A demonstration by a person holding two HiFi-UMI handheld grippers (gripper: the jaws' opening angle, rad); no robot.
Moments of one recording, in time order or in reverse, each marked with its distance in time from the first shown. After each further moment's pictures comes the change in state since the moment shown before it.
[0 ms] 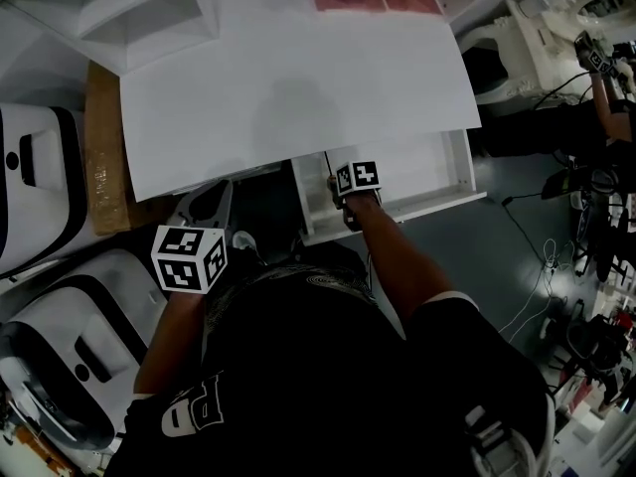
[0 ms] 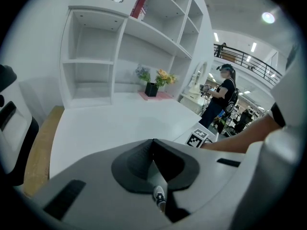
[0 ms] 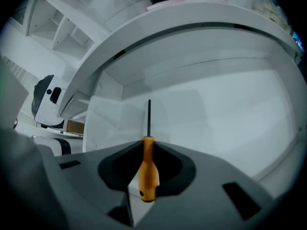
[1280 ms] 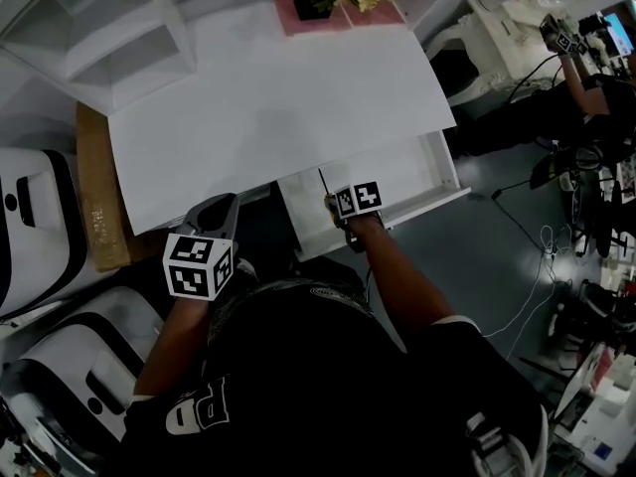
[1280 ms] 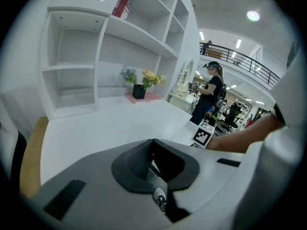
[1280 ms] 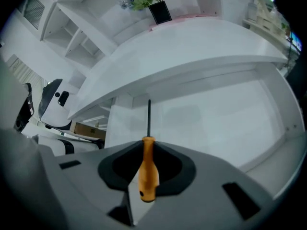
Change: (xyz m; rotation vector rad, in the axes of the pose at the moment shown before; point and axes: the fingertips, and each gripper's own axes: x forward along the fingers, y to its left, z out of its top) left arm 0.017 -0.028 0.018 0.117 -0.011 -0.110; right arm -0.061 0.009 -0.005 -0.015 -0.099 0.015
